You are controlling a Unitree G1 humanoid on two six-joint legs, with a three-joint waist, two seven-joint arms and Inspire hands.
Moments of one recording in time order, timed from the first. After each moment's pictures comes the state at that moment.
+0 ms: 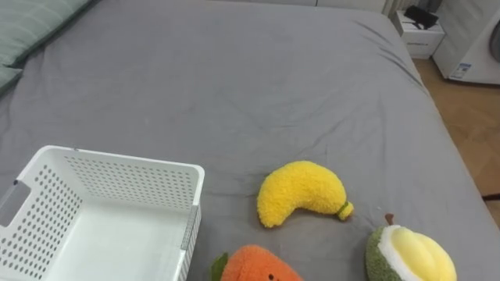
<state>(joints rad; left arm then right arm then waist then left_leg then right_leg) 0.17 0.15 0.19 1.16 -0.10 0.03 0.24 0.15 -0.20 -0.04 1.33 0.54 0.05 0.07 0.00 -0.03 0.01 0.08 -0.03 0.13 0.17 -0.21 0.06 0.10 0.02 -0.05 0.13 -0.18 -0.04</state>
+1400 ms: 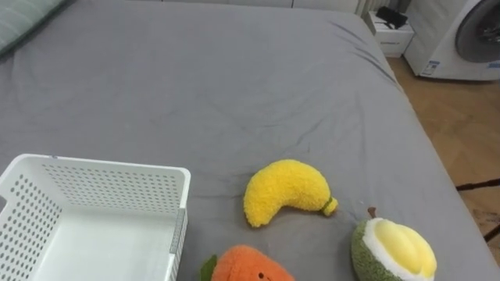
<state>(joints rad) 0.20 0.21 0.27 1.14 -0.01 0.05 0.25 0.09 -0.27 -0.33 0.92 0.30 0.06 -0.31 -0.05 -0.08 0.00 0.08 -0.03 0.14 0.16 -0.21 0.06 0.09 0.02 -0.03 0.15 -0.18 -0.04</state>
